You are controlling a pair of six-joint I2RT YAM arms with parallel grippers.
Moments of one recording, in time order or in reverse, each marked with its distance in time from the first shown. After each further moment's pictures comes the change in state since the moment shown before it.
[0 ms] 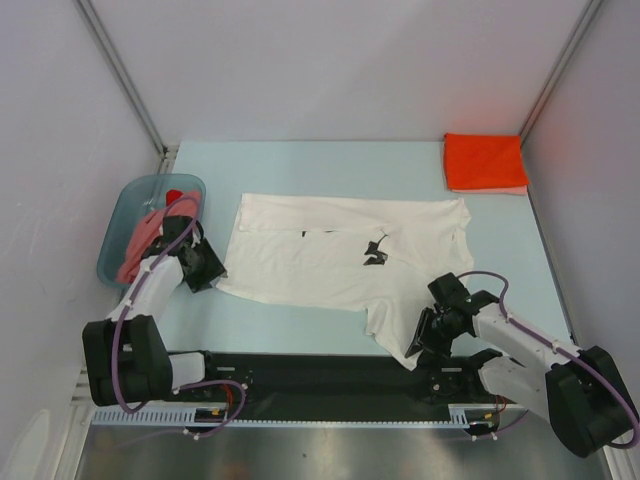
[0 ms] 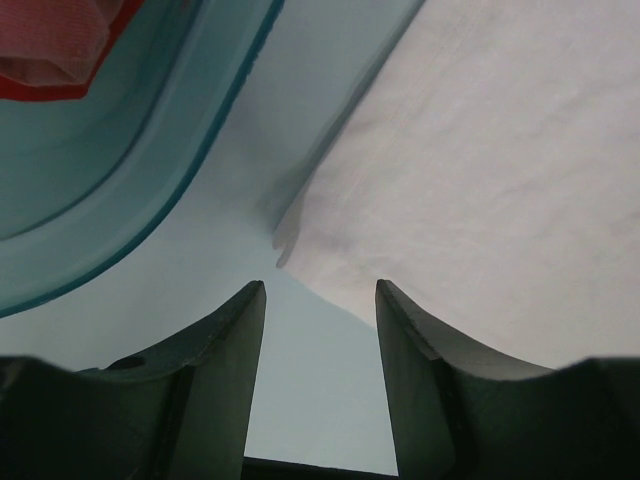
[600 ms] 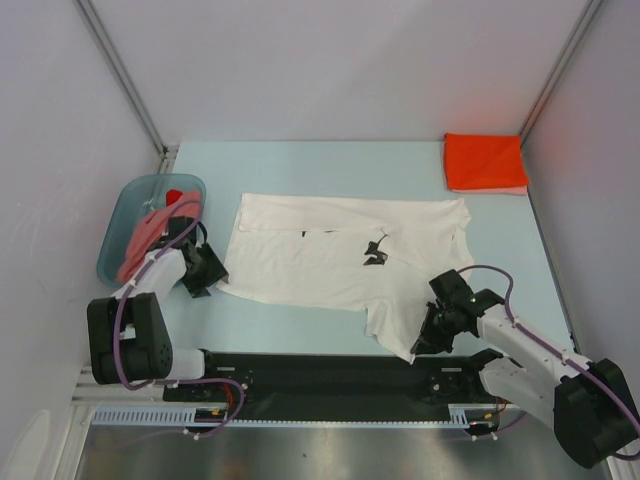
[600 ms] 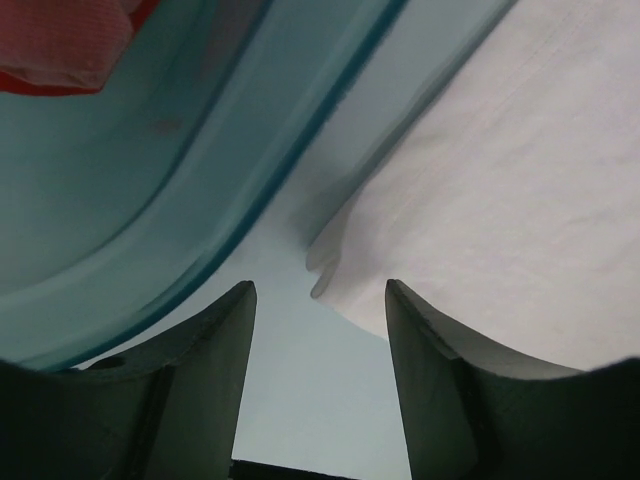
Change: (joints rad) left arm 0.005 0.106 0.001 0.006 -0.041 -0.024; right arm 0.003 -0.049 0.037 -0.036 0.043 0.013
